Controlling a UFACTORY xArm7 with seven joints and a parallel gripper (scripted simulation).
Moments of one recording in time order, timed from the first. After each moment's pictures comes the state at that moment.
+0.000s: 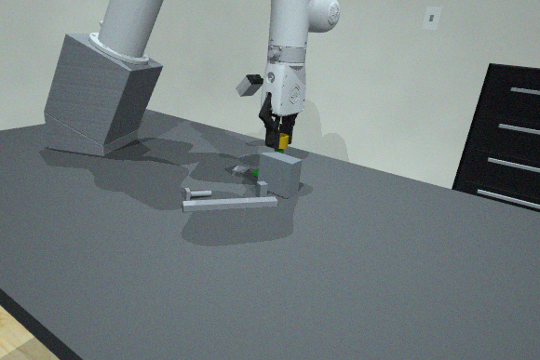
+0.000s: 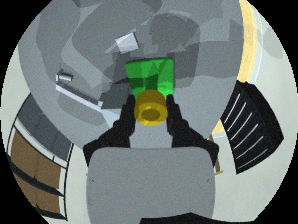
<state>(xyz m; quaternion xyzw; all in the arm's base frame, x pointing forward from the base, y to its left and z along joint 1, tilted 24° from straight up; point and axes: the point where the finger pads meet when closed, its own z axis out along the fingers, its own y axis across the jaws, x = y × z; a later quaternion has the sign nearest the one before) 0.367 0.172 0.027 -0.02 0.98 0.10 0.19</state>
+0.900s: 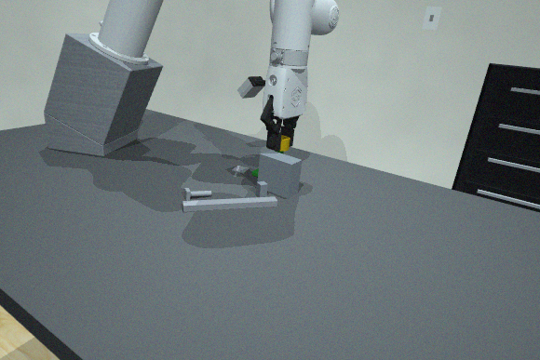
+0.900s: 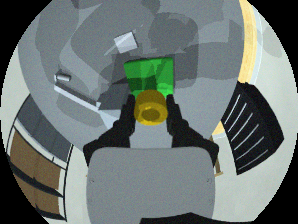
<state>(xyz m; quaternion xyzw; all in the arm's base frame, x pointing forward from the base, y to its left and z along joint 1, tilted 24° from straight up) 0.371 0.174 0.024 -0.03 0.98 0.10 0.18</state>
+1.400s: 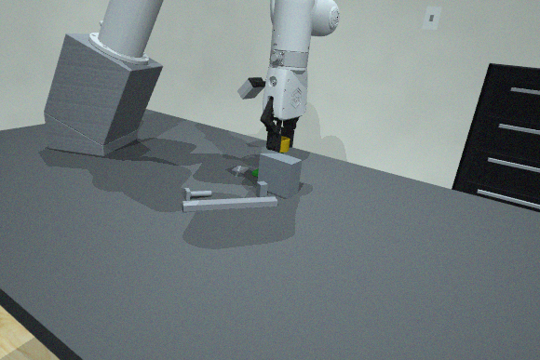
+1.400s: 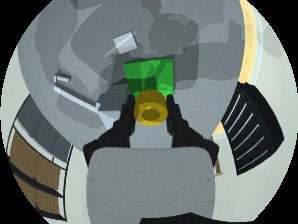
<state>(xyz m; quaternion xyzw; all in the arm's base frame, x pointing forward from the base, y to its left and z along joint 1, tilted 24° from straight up) 0.372 0.175 0.022 -0.03 0.98 0.10 0.18</state>
